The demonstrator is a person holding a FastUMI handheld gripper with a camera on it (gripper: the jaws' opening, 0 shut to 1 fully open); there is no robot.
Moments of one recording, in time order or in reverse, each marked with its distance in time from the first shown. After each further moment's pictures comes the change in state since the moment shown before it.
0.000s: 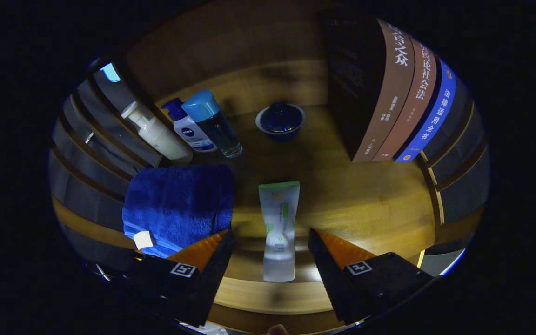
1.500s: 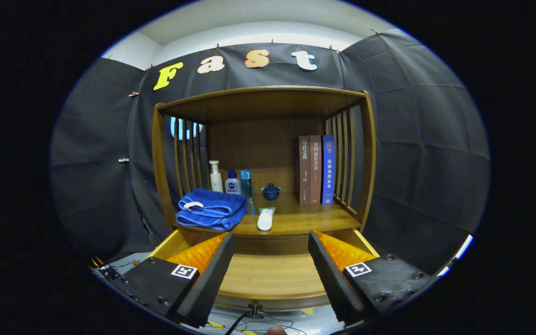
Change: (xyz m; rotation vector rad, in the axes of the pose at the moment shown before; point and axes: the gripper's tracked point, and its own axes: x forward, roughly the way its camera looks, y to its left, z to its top) arm -0.216 -0.017 -0.206 -0.143 -0.917 -0.053
